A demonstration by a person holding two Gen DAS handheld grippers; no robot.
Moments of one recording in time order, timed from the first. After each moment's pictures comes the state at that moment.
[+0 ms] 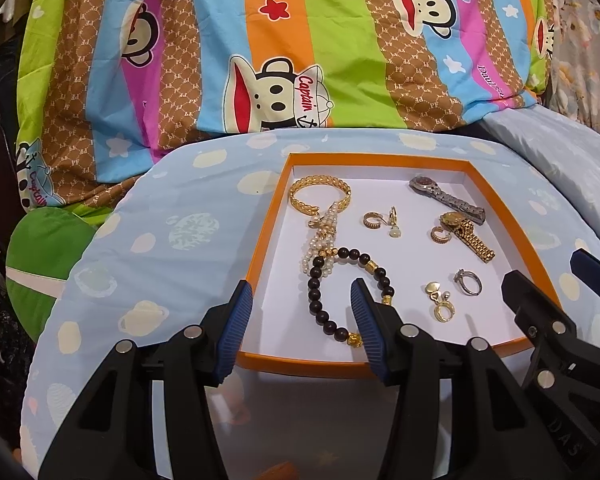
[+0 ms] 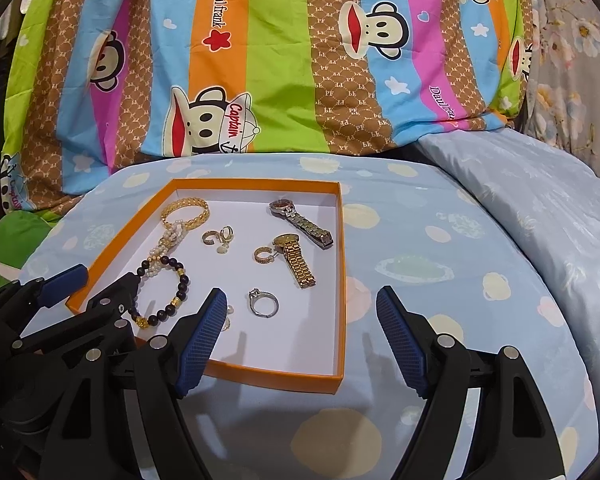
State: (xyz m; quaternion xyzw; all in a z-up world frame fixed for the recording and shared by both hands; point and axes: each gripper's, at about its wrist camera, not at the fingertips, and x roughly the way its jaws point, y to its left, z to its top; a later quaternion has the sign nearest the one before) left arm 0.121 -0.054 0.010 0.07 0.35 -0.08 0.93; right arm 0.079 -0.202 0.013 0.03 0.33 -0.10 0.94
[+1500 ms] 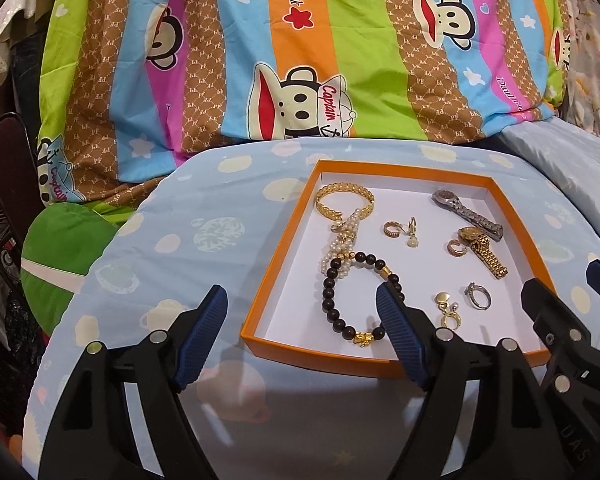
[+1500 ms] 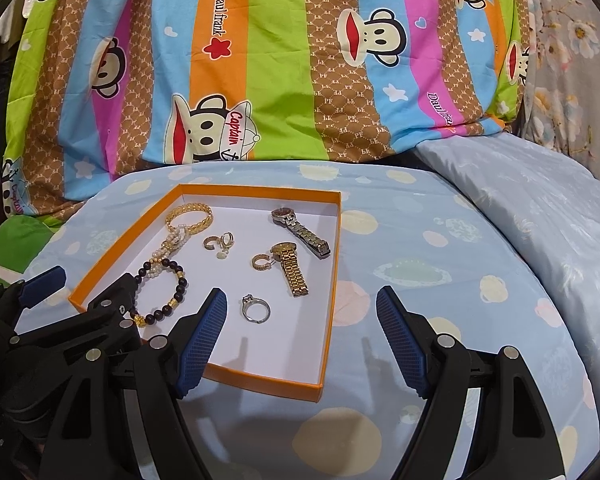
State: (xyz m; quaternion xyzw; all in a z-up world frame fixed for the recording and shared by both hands) left arm 0.118 -0.046 0.016 0.06 0.34 -0.04 0.94; right arm 0.077 -0.203 0.015 0.03 0.32 -0.10 0.94
